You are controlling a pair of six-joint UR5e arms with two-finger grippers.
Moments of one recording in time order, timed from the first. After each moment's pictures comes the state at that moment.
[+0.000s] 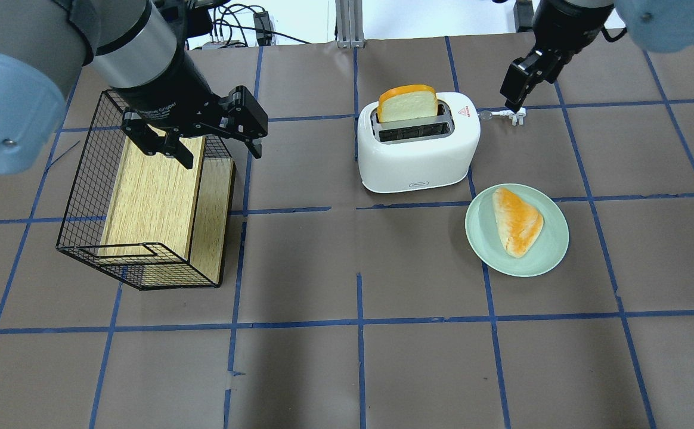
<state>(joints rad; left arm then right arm) -1.68 -1.54 -1.56 -1.59 1.45 -0.16 1.54 -1.35 1.39 -1.65 -1.59 -0.85</state>
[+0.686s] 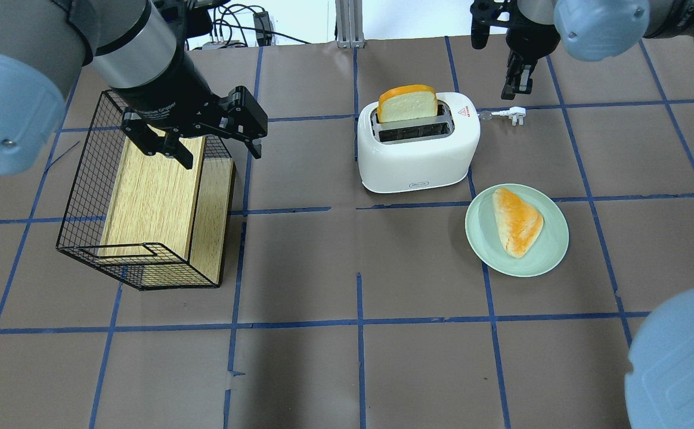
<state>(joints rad) -1.68 -1.54 -1.56 -1.59 1.45 -0.16 1.53 -1.19 1.40 -1.82 -1.59 -1.42</state>
